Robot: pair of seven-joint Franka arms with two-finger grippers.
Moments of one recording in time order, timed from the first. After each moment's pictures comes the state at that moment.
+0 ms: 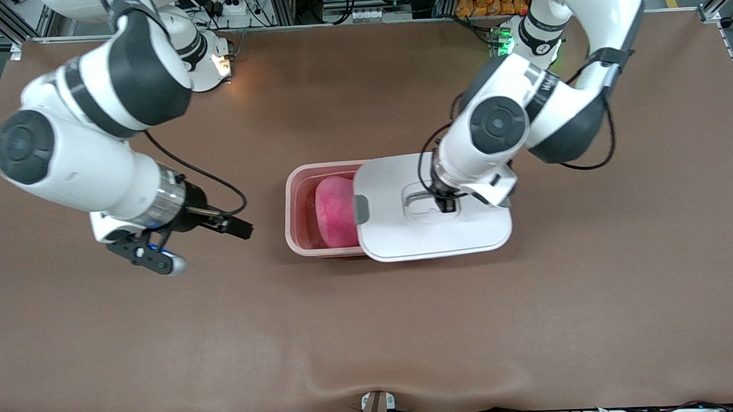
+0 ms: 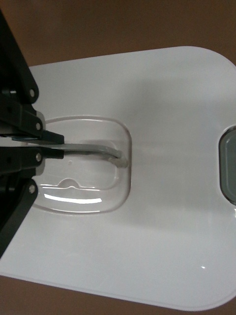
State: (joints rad) left arm -0.28 0.50 -0.42 -1.34 0.04 1.75 -2.32; right arm 0.43 0.52 -0.20 -1.01 0.31 1.51 0.70
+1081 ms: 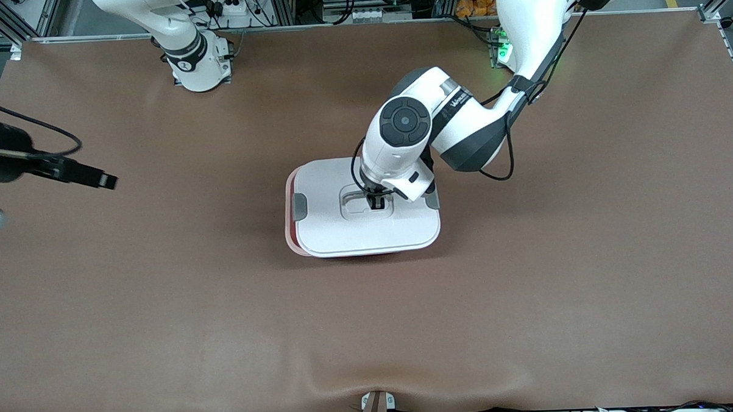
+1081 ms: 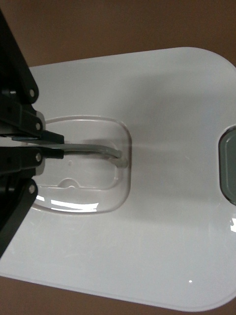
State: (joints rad) left arm -0.44 0.67 -0.41 -1.23 0.04 1.86 -2.43; right arm 0.16 0.34 -0.20 -1.01 0.30 1.20 0.36
